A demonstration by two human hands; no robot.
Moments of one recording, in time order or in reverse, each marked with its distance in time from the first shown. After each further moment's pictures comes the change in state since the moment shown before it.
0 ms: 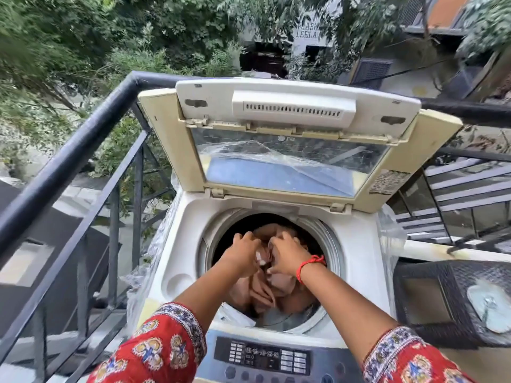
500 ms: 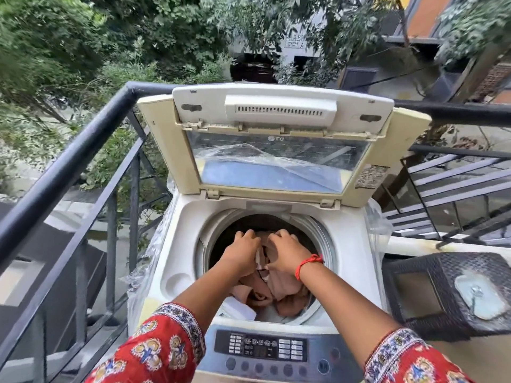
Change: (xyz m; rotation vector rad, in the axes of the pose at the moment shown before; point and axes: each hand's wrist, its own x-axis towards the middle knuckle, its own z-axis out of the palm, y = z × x) left_hand -0.012 0.010 0.002 -0.035 0.080 0.027; right_hand -0.018 0.006 0.009 0.038 0.115 -0.039
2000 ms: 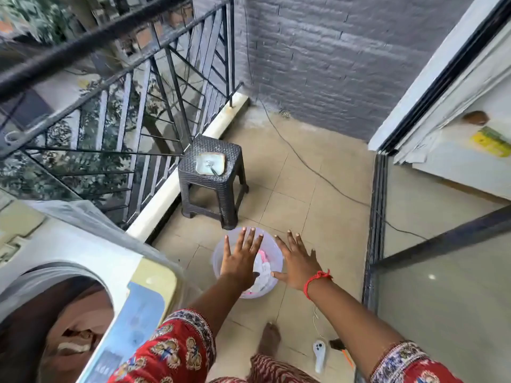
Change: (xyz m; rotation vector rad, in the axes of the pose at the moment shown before) left_hand -0.164 0.377 0.197 0.634 -0.122 1.143; right_hand -0.477 0.151 0.197 0.442 0.344 1.225
